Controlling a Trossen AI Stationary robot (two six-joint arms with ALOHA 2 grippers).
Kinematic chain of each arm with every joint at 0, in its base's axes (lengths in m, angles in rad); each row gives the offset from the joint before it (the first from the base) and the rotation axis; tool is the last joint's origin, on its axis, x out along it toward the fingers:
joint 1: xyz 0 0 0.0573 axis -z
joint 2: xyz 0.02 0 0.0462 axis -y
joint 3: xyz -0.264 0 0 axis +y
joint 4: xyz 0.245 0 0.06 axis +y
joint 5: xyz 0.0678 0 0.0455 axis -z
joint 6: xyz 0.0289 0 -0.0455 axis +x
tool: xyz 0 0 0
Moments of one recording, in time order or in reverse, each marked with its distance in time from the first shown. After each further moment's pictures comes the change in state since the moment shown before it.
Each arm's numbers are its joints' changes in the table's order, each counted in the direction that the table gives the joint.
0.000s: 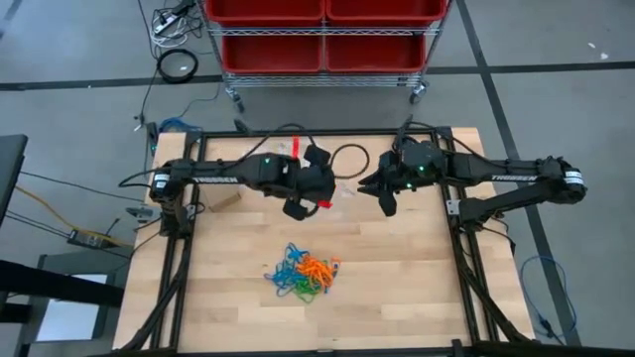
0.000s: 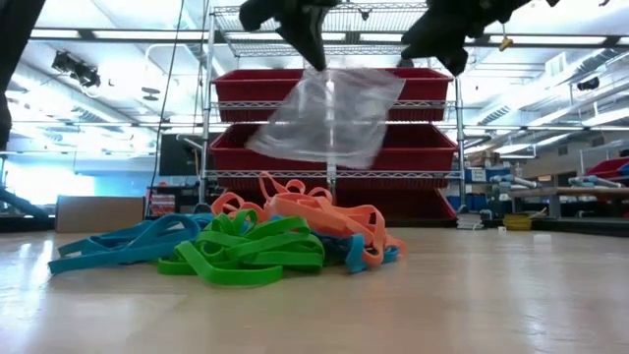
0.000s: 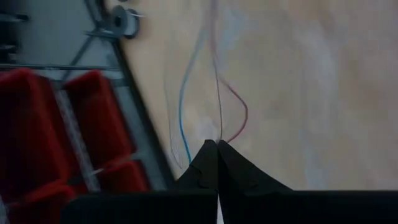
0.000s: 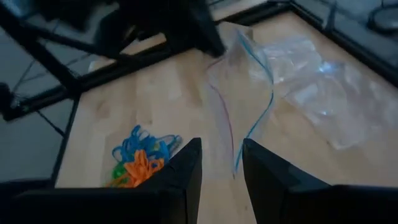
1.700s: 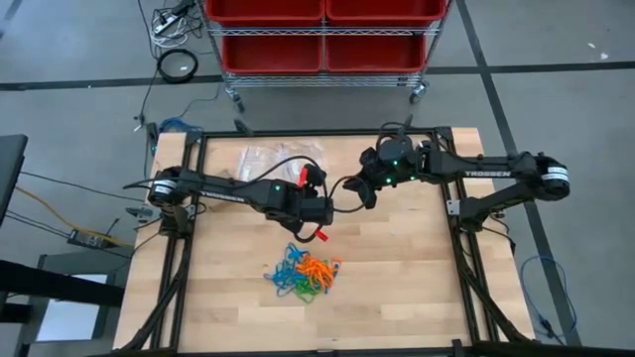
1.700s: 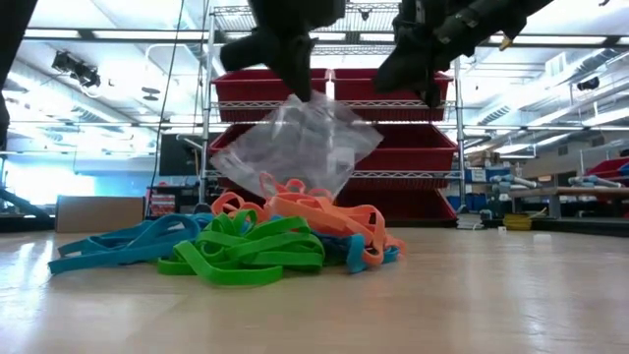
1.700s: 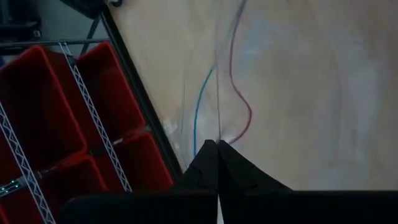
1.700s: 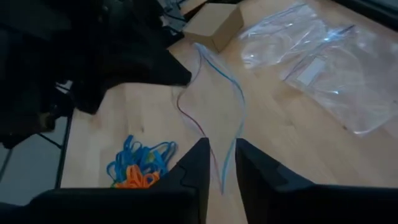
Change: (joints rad) left arm 0.087 -0.001 0.225 -0.078 -0.182 -0.093; right arm 0.089 -0.198 0.001 -0.151 -0.107 0.088
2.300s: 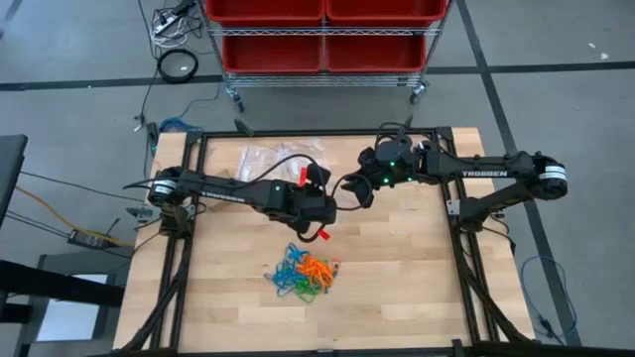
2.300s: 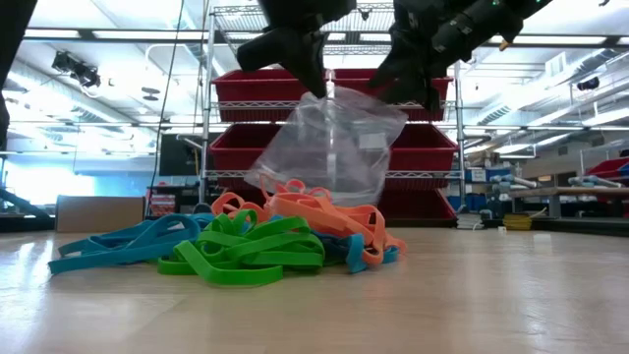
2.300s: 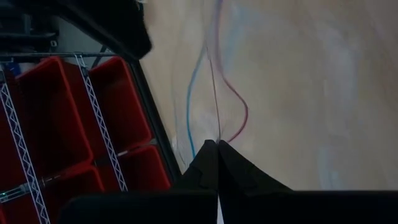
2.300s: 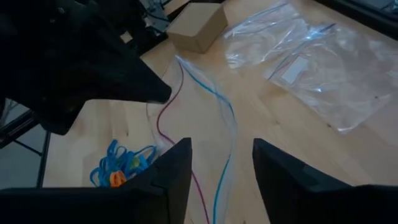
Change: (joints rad) left arm 0.001 0.000 0.003 -0.110 0.002 0.022; right arm -0.006 -0.021 0.000 0.001 0.061 0.006
